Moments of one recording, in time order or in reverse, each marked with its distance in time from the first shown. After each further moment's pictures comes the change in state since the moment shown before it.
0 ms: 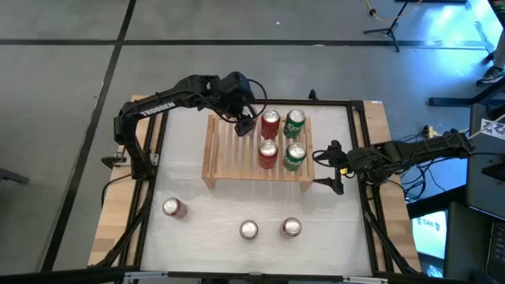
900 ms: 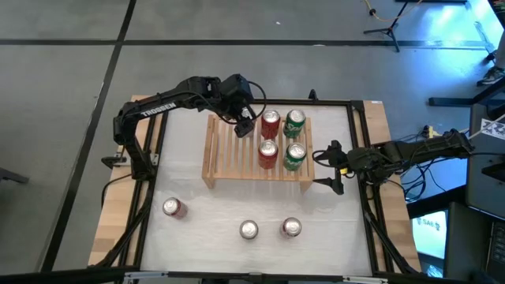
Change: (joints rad) left arm 0.000 -0.003 -0.039 -0.001 0.007 -0.030; right arm 0.000 0.000 0.000 0.000 0.000 -0.004
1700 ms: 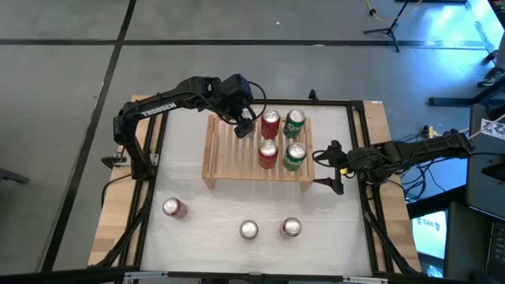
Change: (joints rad) left arm 0.000 0.000 -0.001 -0.003 0.020 0.002; right arm 0.000 0.000 0.000 0.000 0.000 0.000
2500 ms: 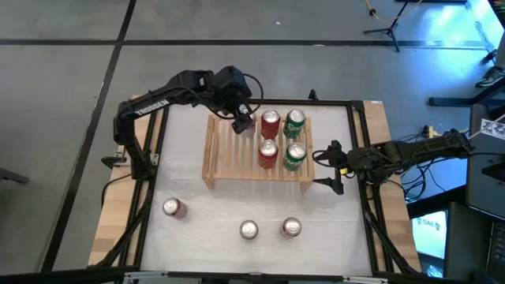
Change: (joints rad) left arm -0.001 0.000 0.124 -0.055 -0.009 0.008; right arm 0.000 0.000 0.000 0.000 0.000 0.000
